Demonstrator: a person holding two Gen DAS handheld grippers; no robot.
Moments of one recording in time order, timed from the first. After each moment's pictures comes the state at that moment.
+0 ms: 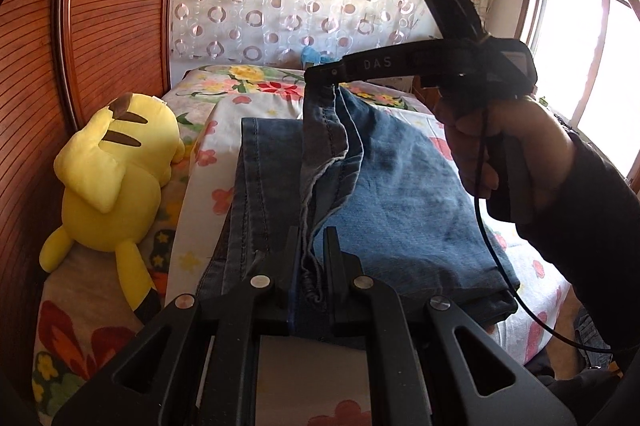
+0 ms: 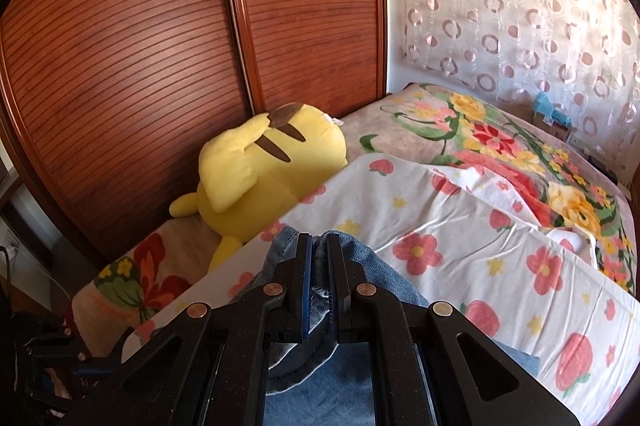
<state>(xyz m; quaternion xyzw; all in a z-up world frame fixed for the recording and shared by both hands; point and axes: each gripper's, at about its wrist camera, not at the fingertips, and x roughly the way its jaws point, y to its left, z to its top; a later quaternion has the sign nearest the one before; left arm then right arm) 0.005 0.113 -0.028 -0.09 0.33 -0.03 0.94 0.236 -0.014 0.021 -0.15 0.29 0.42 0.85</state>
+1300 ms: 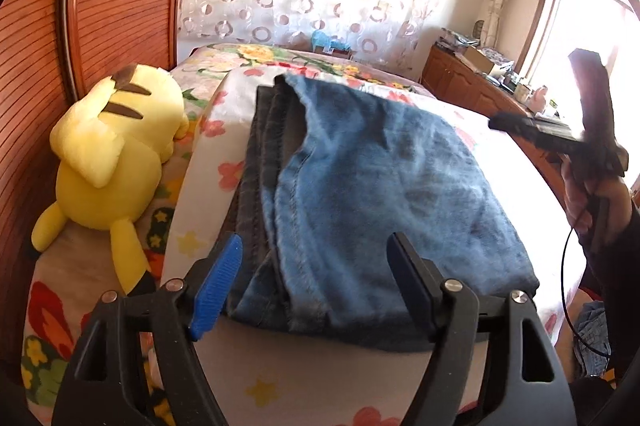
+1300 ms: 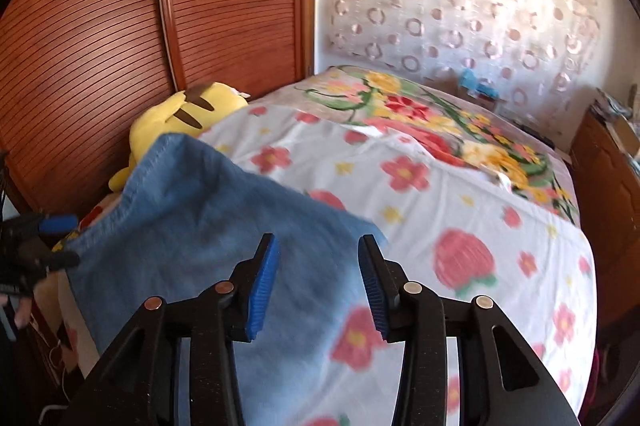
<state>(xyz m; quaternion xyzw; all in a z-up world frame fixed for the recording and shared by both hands) 0.022 0.120 -0.046 -0.11 0.35 -0.02 0.93 0.188 -0.180 0.010 -0.15 0.29 0.32 0.89</state>
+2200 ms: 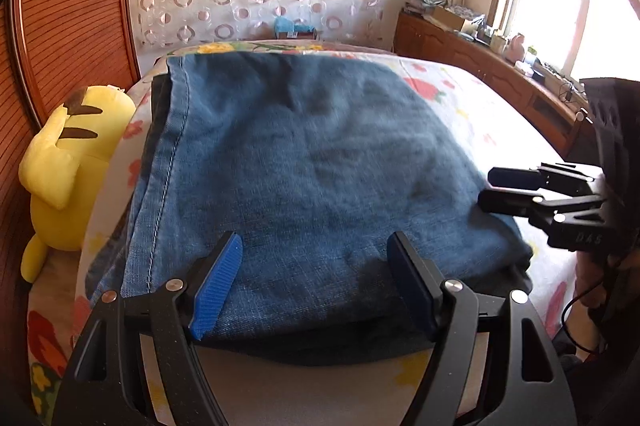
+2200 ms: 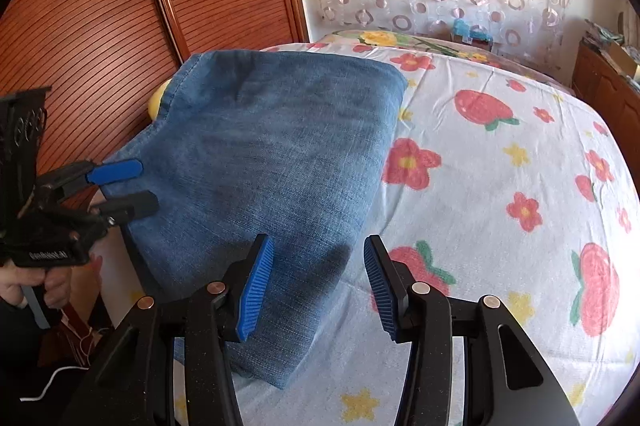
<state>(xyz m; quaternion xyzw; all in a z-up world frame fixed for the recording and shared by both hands) 0.035 0.045 -0.070 -0.04 0.38 -0.06 0.92 0.110 -0.228 -0.044 -0.08 0.35 0.31 0.88</state>
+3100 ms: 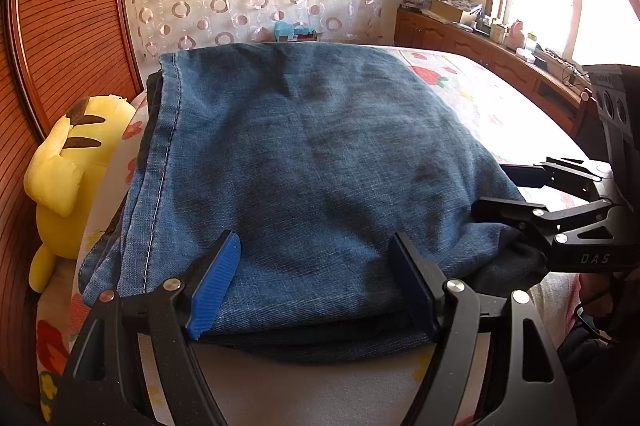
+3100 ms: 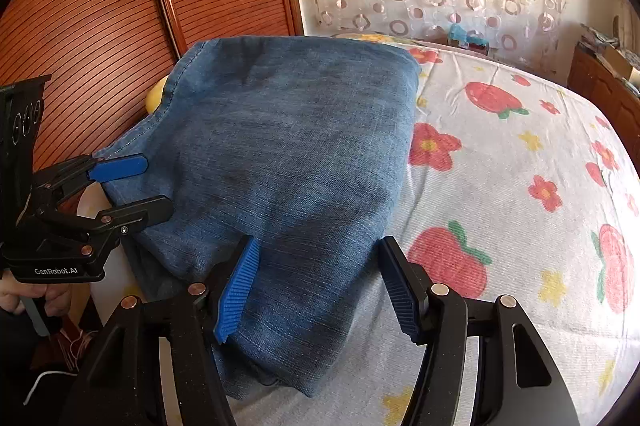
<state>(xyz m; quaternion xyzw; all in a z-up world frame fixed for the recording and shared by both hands) 0.029 0.034 -0.081 0.00 0.37 -0.05 0.93 0.097 -0.205 -0.066 -0.08 0.34 0.30 0.89</state>
